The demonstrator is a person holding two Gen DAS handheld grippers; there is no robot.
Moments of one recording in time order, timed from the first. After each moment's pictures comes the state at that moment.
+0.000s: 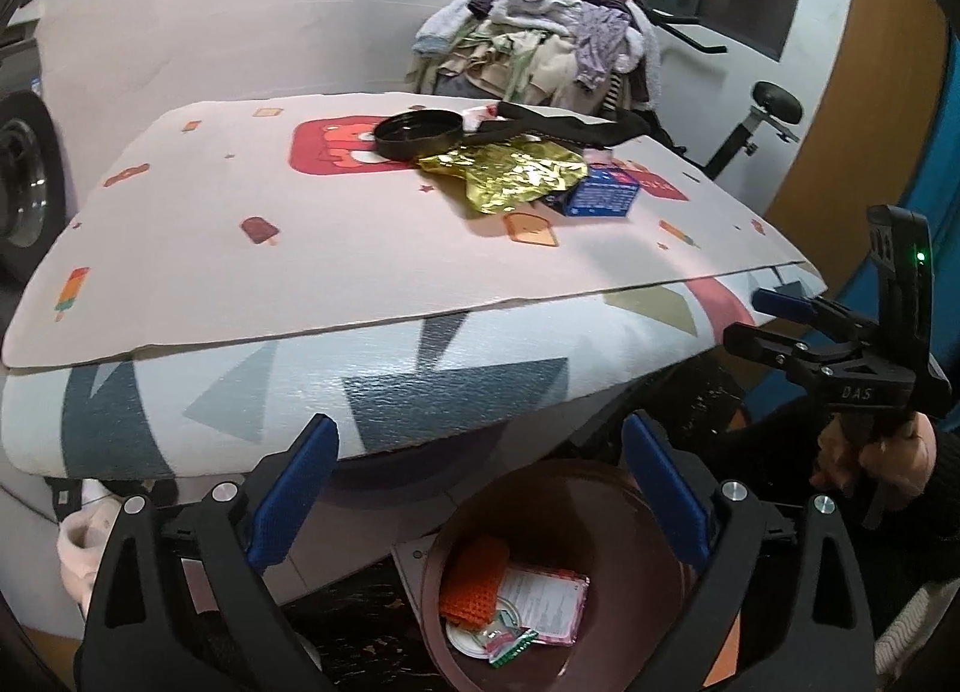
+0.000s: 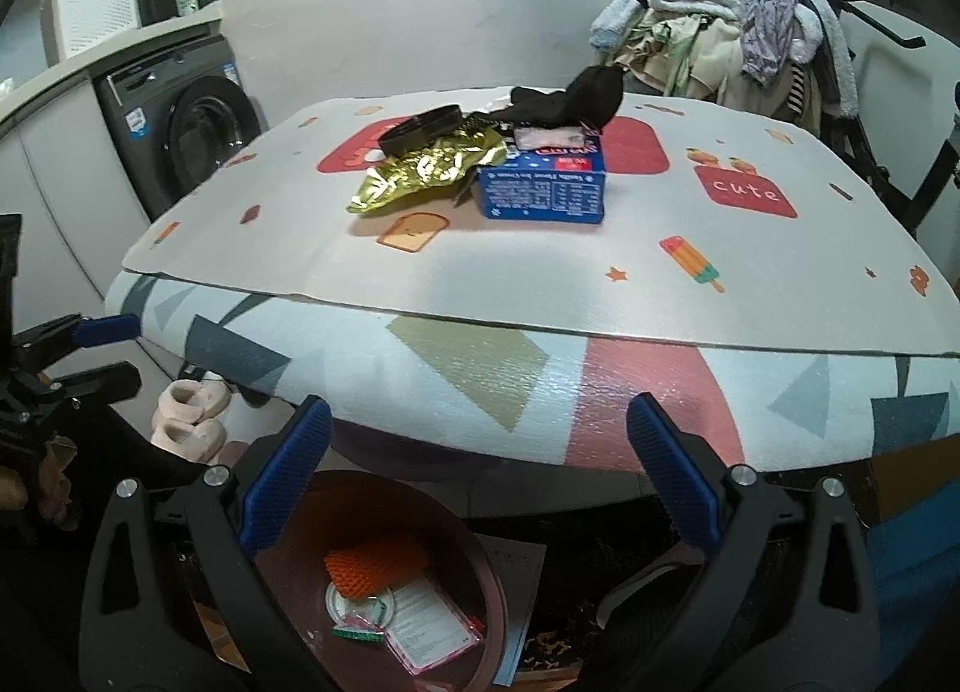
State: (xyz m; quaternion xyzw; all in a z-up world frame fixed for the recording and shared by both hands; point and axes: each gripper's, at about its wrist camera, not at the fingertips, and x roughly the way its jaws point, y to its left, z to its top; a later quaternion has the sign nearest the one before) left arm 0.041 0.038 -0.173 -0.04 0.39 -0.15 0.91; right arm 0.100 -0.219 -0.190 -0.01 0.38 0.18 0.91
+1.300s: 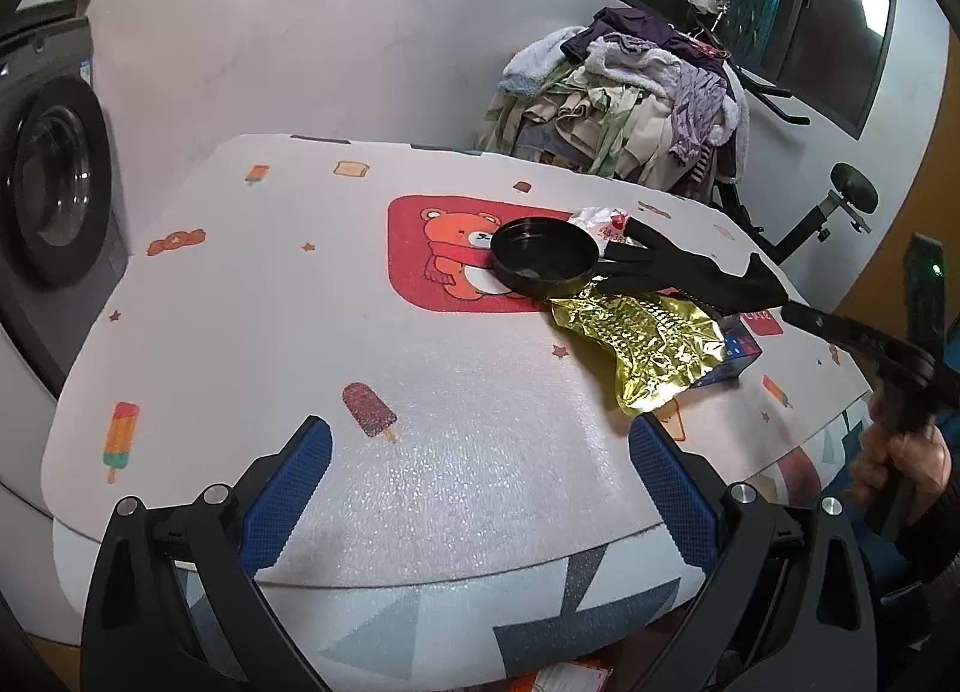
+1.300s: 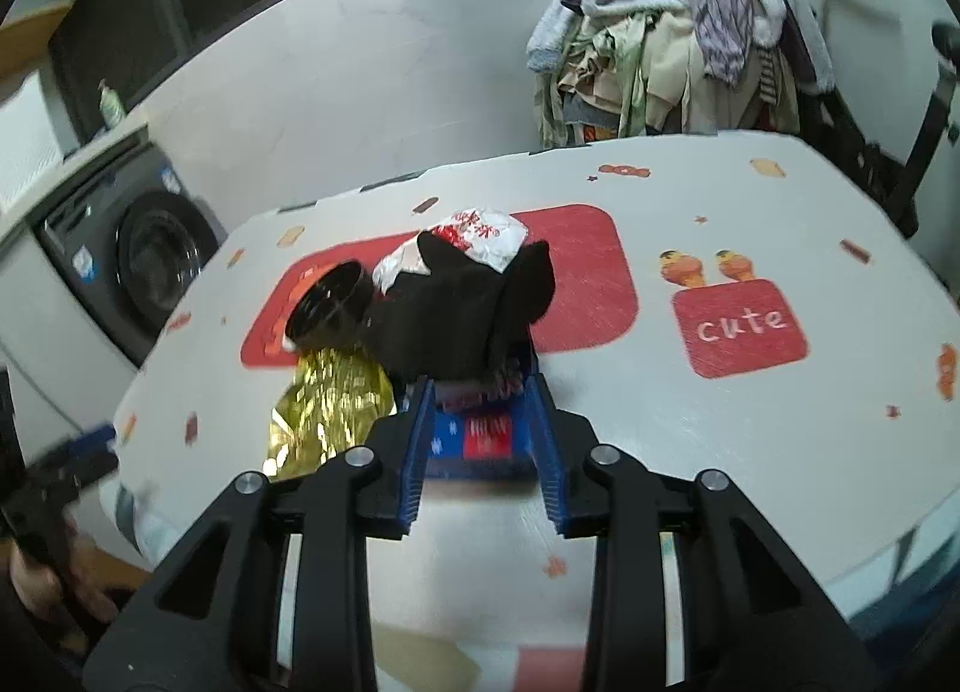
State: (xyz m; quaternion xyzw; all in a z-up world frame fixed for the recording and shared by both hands) left arm 0.160 0.096 -0.125 -0.08 0.38 -0.08 0.92; right arm 0.263 -0.245 -0.133 0.10 0.37 0.15 0.91
